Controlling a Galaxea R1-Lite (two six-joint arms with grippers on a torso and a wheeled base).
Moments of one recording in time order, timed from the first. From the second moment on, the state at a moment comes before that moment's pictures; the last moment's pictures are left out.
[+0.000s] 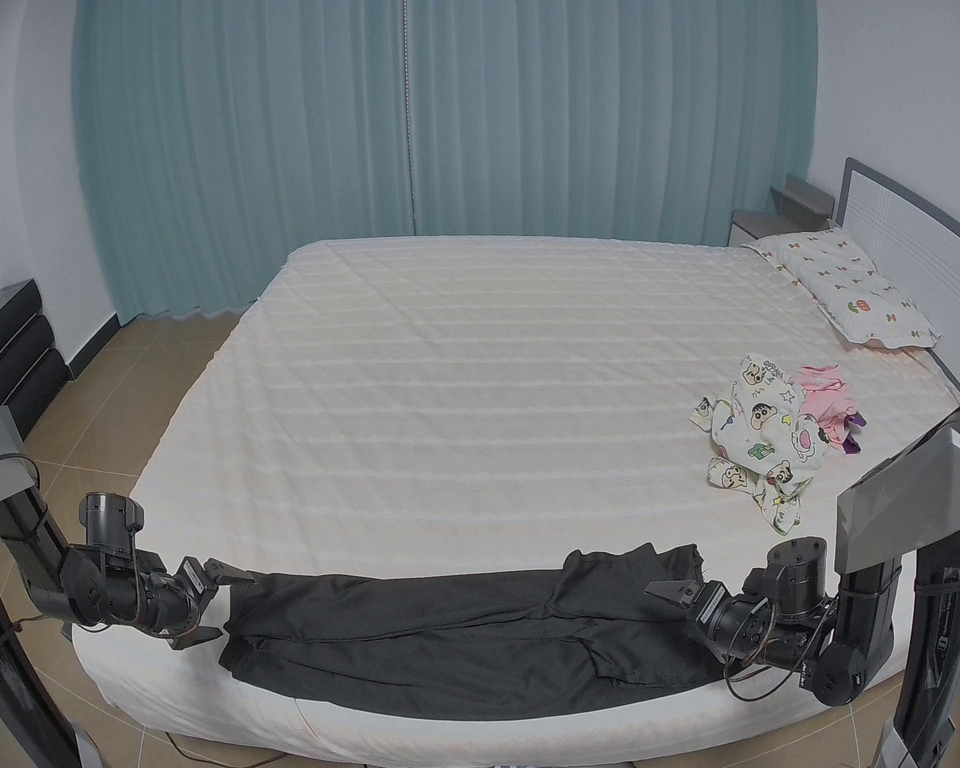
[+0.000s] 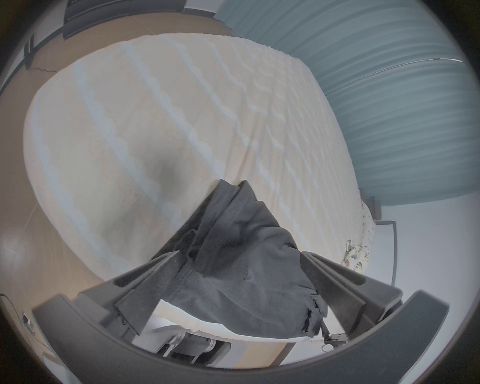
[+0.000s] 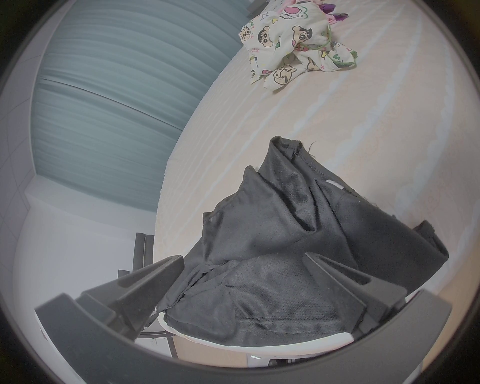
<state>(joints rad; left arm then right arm) 0.19 1.97 -0.38 -0.62 -0.42 -0.74 0.37 2.27 -0.14 -1.55 0.11 1.04</state>
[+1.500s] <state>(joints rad) 0.03 2.03 -0.36 -0.79 -0.10 -0.88 0.43 2.28 -0.16 -1.55 0.07 1.09</state>
